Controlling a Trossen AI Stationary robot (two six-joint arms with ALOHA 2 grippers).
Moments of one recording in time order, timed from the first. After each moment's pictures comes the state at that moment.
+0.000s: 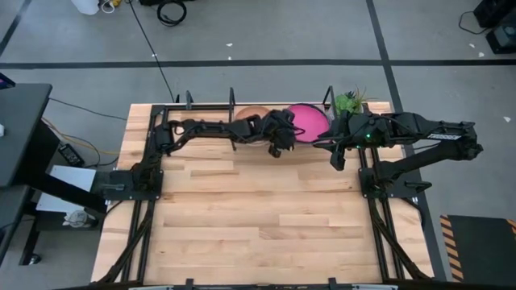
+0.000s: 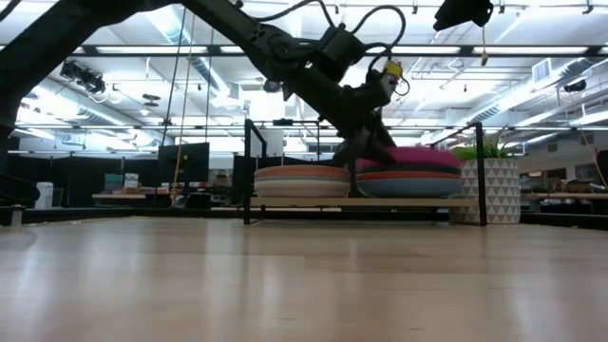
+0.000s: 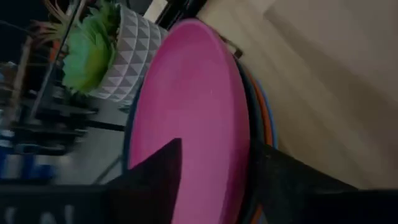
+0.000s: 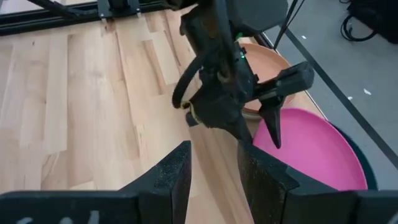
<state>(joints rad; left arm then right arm) 0.27 2.18 1.65 -0.01 -0.08 1.01 0.02 0.96 1.19 -0.91 0.28 0.19</state>
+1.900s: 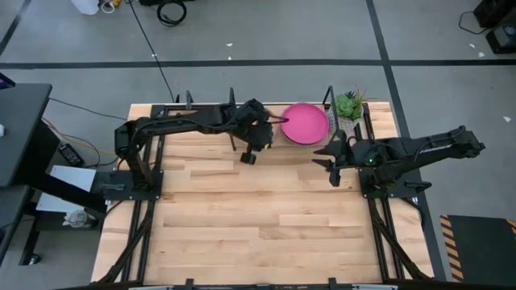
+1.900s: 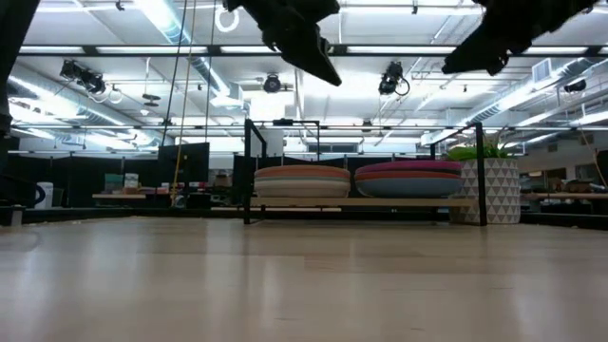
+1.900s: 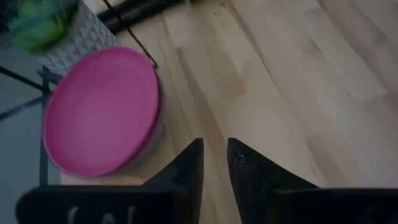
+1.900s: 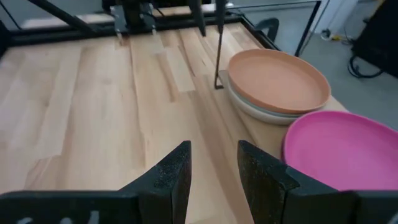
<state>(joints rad) 0.23 1.80 1.64 -0.62 0.16 0.58 0.15 0.73 0.66 -0.44 0.39 0.18</state>
